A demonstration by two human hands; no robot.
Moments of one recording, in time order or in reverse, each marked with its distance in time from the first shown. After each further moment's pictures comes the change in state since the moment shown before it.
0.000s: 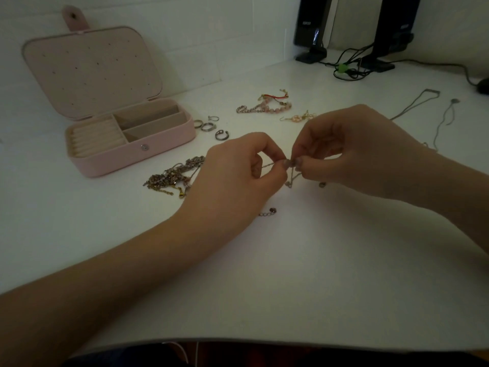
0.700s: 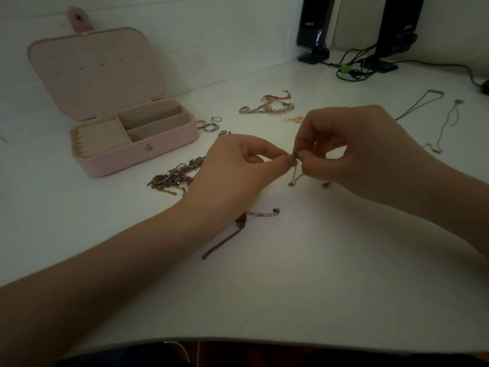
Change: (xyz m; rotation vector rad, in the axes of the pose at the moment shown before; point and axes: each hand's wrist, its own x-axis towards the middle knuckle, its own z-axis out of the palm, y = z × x) left_hand 0.007 0.002 -0.005 -0.369 -0.085 -0.266; right_hand 0.000 0.004 0.005 -0.179 0.111 -0.145
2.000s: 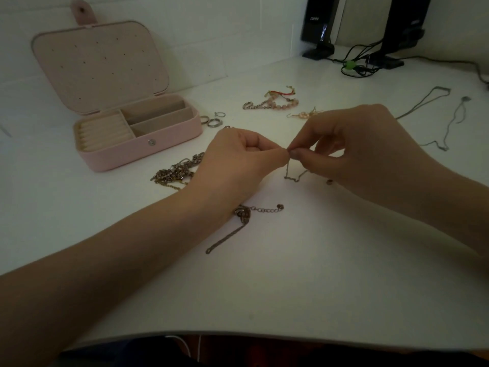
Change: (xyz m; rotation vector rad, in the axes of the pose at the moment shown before) left_hand 0.007 -0.003 0.001 -0.071 0.044 -0.117; right_hand 0.001 -0.001 0.007 -0.049 0.015 -0.010
